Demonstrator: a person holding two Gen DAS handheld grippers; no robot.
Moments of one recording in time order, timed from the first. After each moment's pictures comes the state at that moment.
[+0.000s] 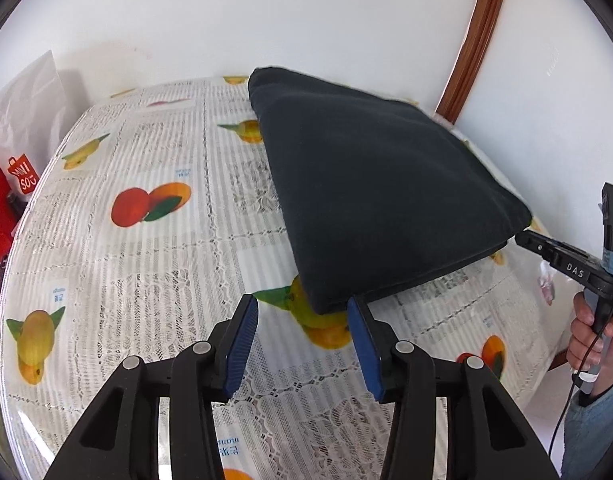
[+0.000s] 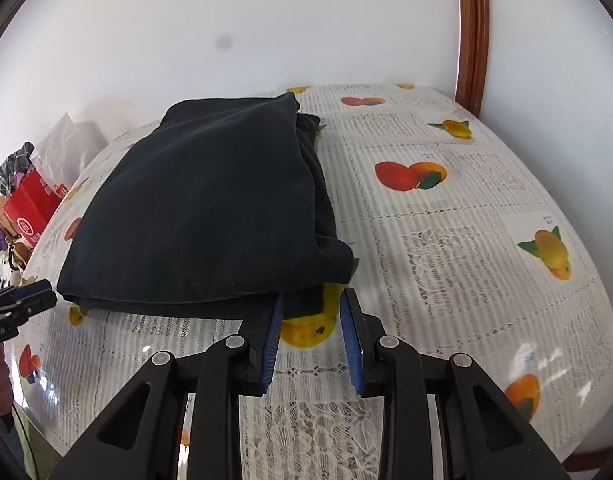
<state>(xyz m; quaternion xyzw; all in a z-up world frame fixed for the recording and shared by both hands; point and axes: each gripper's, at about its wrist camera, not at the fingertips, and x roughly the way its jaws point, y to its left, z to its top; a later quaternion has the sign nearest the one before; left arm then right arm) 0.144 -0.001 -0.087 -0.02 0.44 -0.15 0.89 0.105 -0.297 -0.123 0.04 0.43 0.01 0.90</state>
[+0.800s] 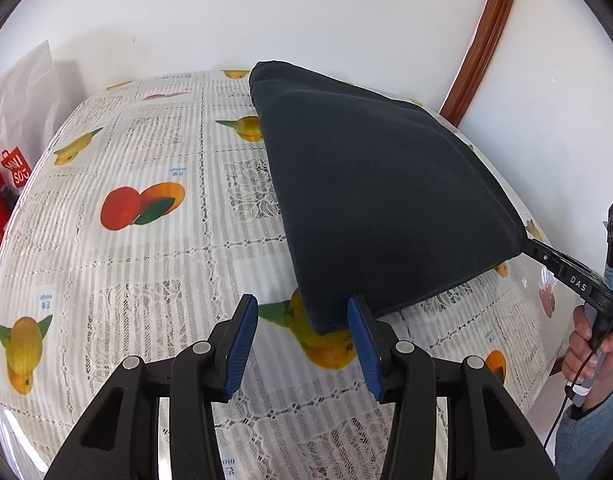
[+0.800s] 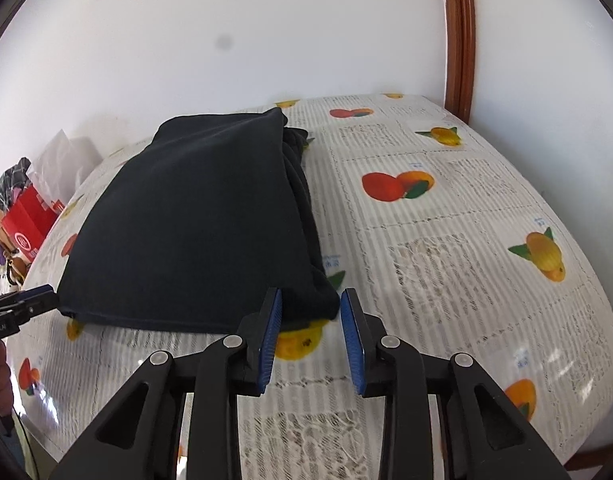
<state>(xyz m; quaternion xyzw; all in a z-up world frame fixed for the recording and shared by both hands) 0.161 -0.004 -0.097 -0.03 0.45 -0.15 0.88 0.104 -0.309 -0.126 0.05 0.41 -0.01 0.91</state>
